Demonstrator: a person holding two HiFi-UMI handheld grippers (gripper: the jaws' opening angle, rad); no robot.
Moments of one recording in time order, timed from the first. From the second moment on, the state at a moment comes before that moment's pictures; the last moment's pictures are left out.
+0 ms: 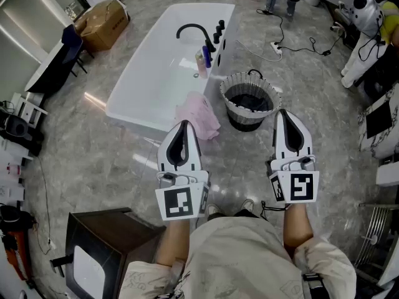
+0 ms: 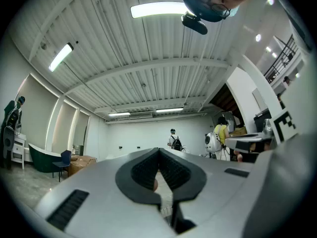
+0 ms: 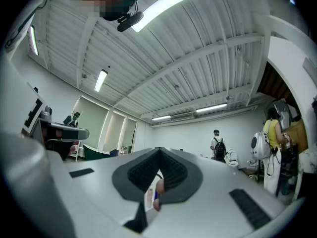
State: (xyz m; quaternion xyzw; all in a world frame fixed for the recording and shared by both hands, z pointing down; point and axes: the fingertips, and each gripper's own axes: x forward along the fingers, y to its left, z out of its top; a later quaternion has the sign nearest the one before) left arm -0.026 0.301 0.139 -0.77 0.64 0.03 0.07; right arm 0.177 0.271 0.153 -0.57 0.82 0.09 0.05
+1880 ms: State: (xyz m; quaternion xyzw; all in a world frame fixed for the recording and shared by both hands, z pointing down) left arm 0.113 0.281 0.186 -0.76 0.65 0.00 0.06; right arm 0.310 0.256 0.205 -0.55 0.83 0.03 0.08
